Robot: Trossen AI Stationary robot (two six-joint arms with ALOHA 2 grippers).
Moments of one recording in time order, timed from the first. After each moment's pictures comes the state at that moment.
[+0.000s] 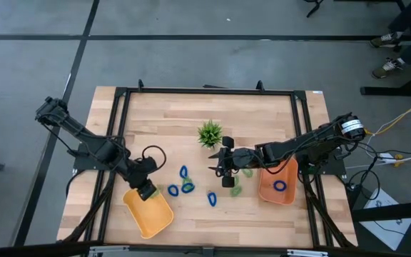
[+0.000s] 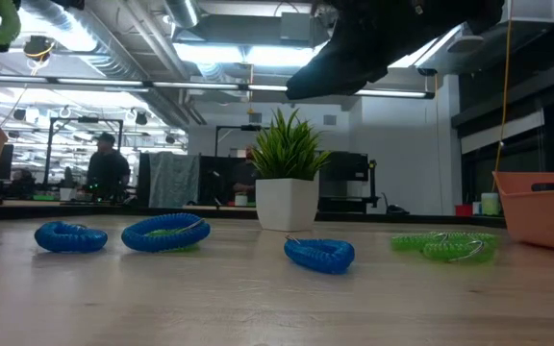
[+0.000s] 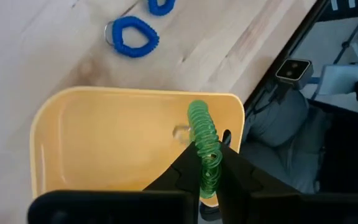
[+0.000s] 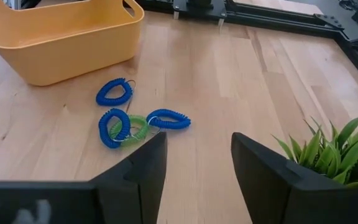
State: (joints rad) left arm -0.56 1.11 0.91 -0.74 0.06 -1.41; right arm 0.23 1.56 0.91 0.15 0.28 -0.03
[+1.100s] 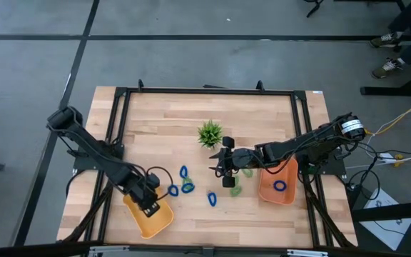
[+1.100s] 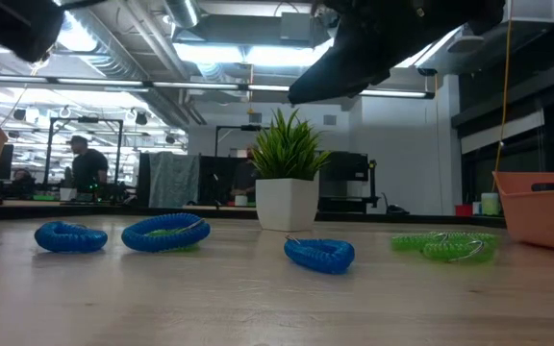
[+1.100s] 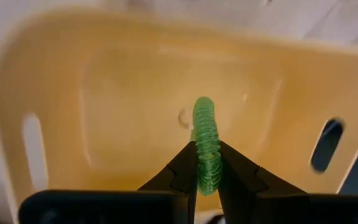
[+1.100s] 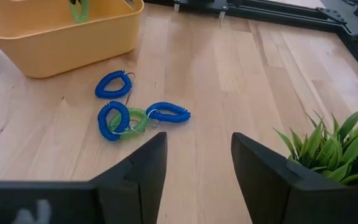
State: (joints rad) left arm -0.67 1.41 0.91 -0.74 0.11 -1.49; right arm 0.23 1.56 0.91 0.13 0.28 -0.03
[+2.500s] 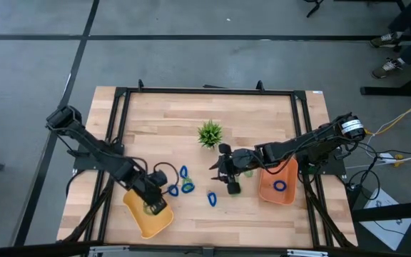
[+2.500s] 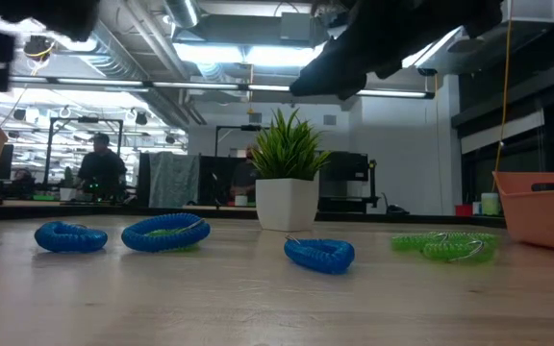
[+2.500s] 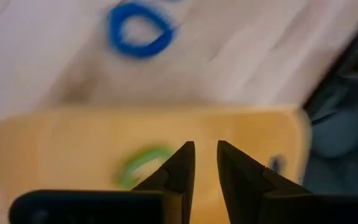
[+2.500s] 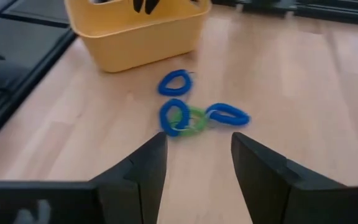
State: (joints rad) left arm -0.61 1.38 0.91 -0.58 -0.01 -1.36; right arm 0.23 1.56 0.91 0.13 0.05 -0.03
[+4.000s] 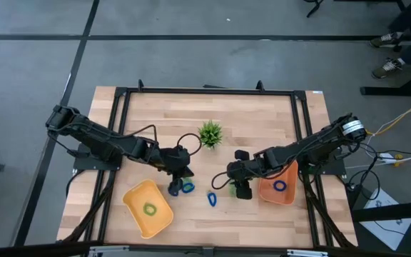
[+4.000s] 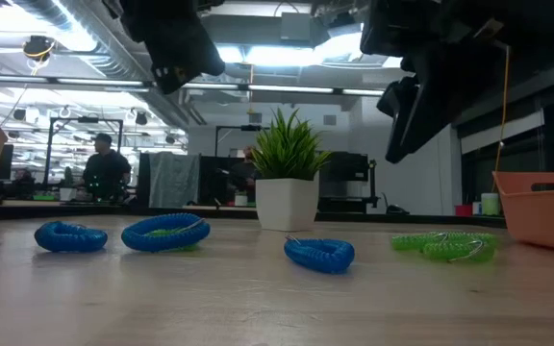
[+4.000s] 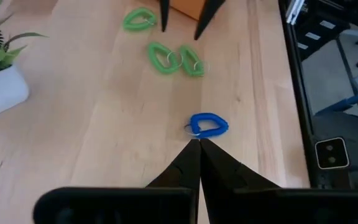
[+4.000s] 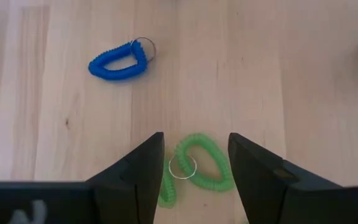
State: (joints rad) left arm -0.26 1.39 0.91 -0.21 -0.06 -0.48; right arm 0.31 1.55 0.99 -0.44 0.10 0.31
